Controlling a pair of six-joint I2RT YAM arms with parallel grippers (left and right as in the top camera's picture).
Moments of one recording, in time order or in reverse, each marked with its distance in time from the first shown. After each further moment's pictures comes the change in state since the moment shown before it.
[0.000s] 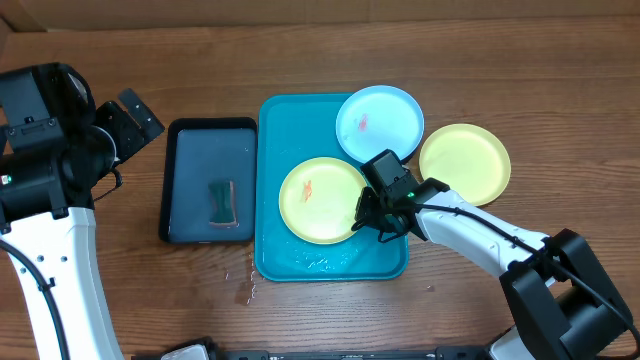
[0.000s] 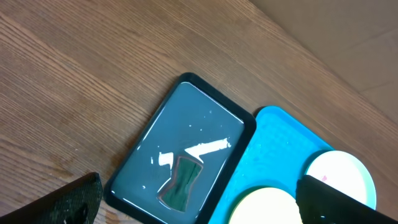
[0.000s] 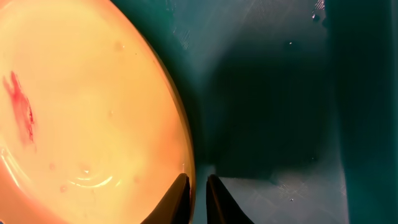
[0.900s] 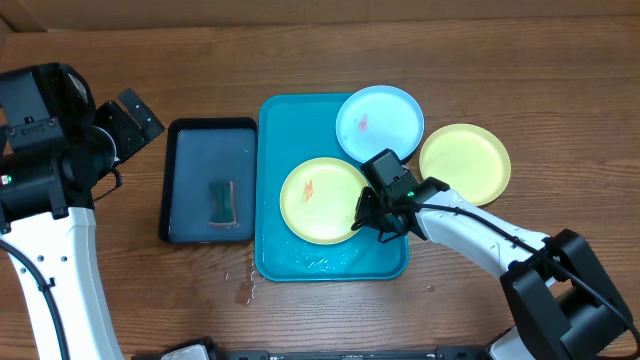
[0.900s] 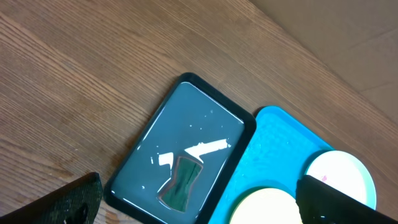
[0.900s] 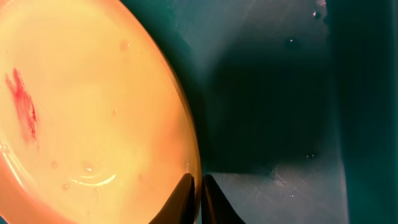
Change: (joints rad) left arm 0.000 0.000 0.000 0.000 0.000 0.000; right arm 0.000 0.000 0.007 -0.013 -0.002 0.000
